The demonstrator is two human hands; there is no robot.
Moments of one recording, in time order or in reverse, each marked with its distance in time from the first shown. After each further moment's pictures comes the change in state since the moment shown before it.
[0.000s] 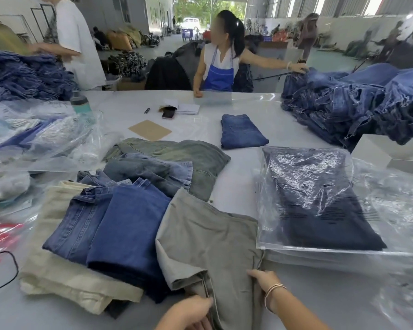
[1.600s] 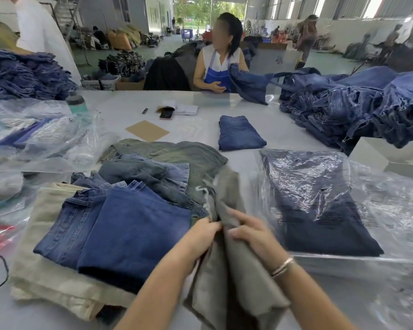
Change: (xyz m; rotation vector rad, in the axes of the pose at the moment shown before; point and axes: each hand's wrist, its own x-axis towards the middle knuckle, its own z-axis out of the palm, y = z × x) left_hand -0.084 0.129 -0.071 -0.504 0.007 0.533; right_hand -0.116 -0.131 -0.009 -0.041 -0.622 -0.723
